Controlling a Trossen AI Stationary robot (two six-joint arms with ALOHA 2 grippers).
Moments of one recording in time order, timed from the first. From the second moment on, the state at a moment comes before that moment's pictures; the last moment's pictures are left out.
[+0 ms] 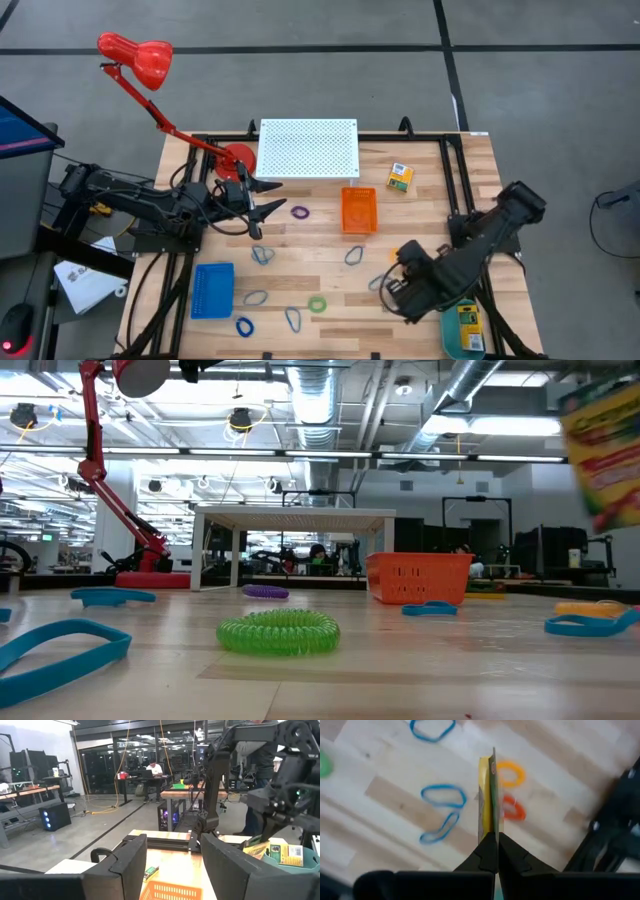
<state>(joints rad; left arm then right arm) -0.21 0.93 0.60 0.44 -0.49 0.10 0.71 1.70 1.59 -1.57 0.24 1.71</state>
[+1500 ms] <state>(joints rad) -0.21 0.93 0.60 0.44 -0.49 0.09 0.88 1.80 1.58 -1.47 -0.55 1.96</state>
